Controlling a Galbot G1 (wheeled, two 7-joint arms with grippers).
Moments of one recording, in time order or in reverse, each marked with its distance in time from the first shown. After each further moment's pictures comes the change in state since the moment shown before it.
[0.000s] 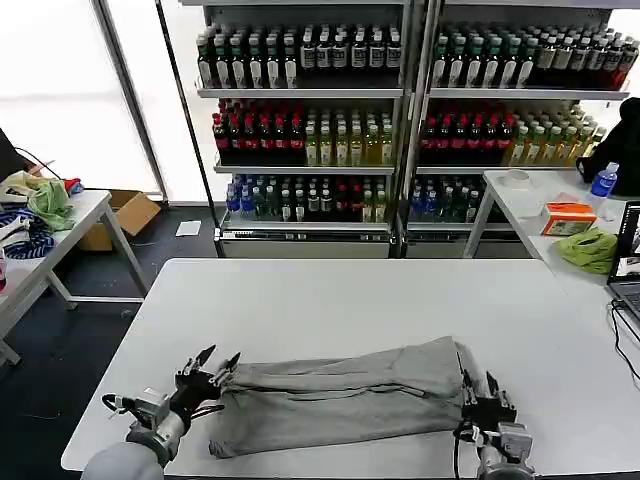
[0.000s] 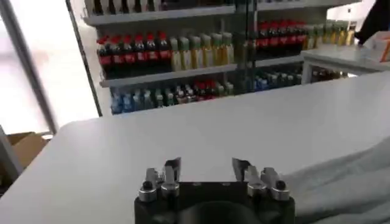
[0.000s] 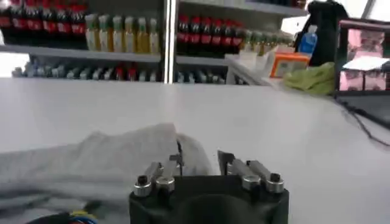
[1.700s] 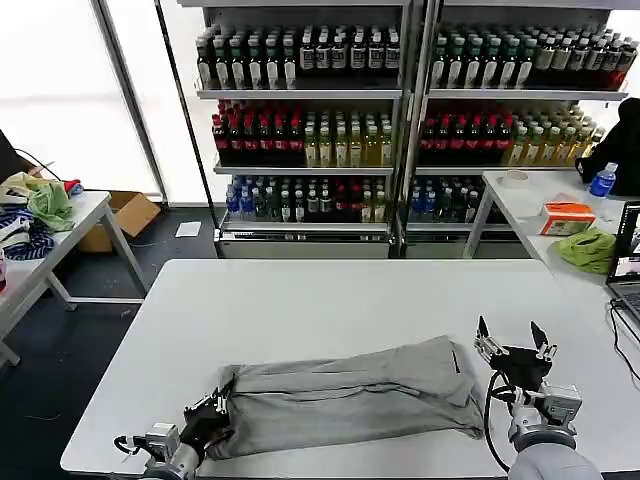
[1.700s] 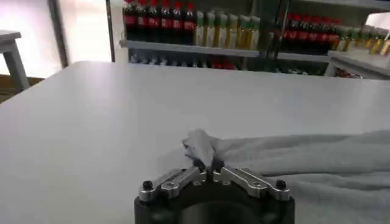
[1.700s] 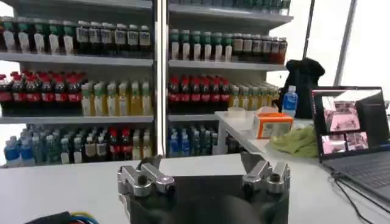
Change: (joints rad) left arm 0.085 -0.173 -0.024 0.082 0.008 -0.031 -0.003; right arm 0.098 -0.054 0.073 0.092 0.086 -0.049 -0.001
